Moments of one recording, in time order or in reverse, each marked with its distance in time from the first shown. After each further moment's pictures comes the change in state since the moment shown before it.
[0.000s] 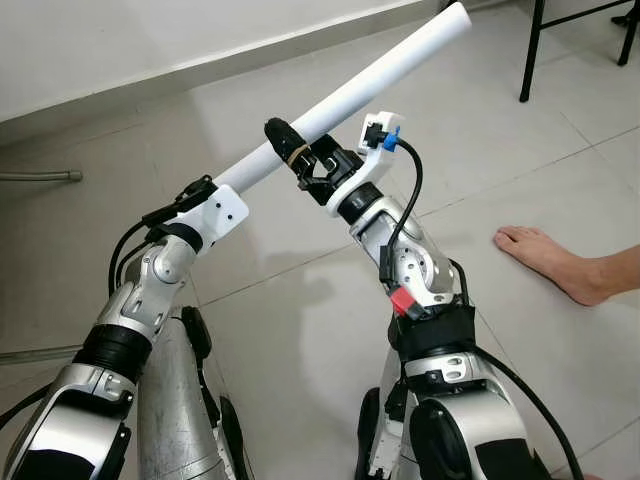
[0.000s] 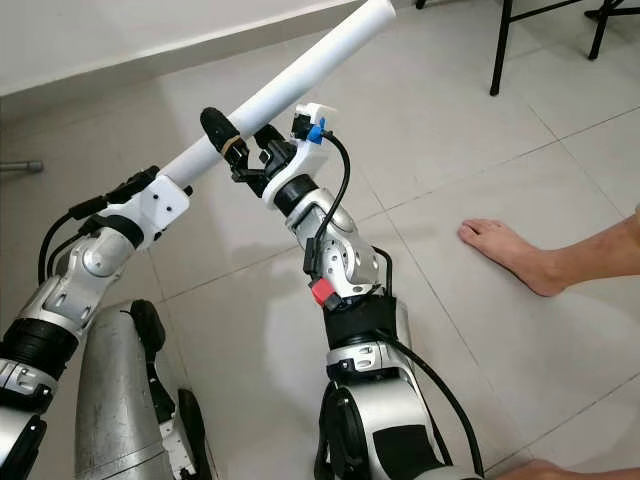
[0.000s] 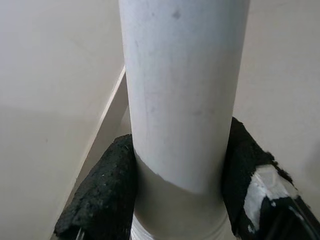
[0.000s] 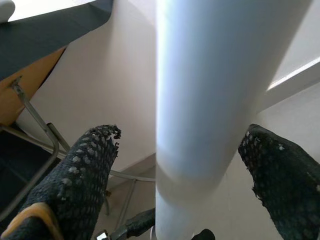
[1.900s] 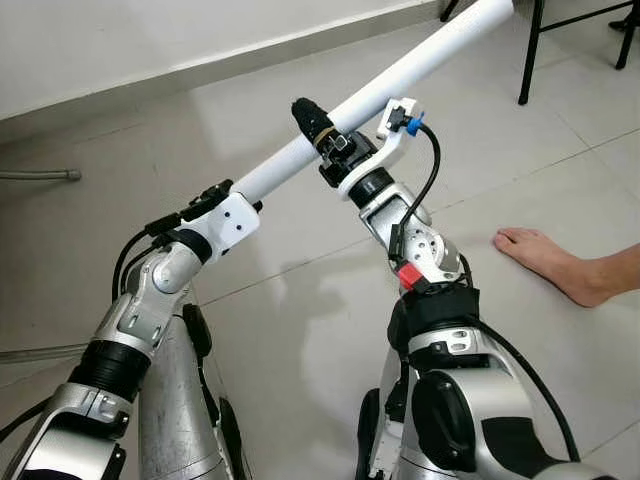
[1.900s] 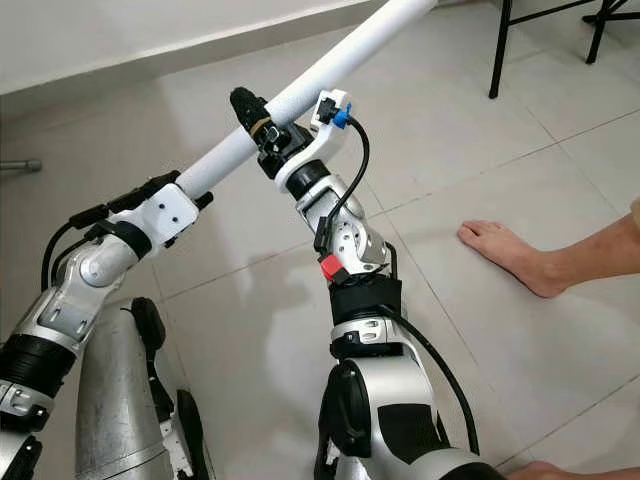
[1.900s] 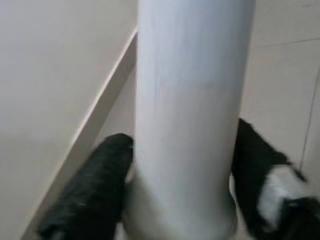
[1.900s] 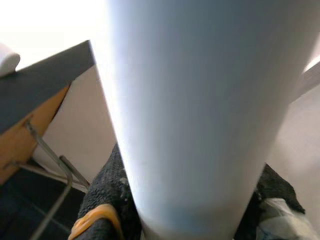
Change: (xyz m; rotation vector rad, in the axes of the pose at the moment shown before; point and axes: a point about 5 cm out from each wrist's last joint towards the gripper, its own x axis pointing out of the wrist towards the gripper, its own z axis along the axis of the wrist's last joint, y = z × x) left arm -0.011 -0.007 0.012 -0.099 -0.093 -0.097; right arm 0.005 -0.016 0.015 0.159 -0.084 -0.007
